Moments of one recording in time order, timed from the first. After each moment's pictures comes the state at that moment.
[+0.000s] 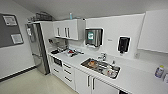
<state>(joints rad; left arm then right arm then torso) 1.50 2.89 -2.59 0.10 -0.07 -0.04 -1.57 2.89 -2.54 -0.30 0.06 0.18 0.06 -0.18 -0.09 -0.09</state>
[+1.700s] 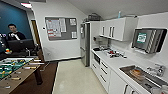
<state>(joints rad) 1.51 2.89 -2.59 0.10 -0.08 -0.04 -1.59 2.88 -2.58 -0.18 0.07 0.01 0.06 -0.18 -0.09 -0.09</state>
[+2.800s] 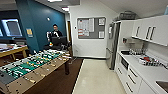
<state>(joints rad) 1.52 2.86 -2.59 0.10 -0.08 -0.04 -1.59 2.88 -2.58 -0.17 0.08 0.01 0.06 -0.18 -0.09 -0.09</state>
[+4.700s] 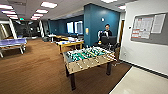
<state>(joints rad) 1.52 2.89 -2.60 0.10 -0.08 -0.04 -1.59 2.90 -2.60 -0.17 0.08 0.01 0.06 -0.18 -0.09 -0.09</state>
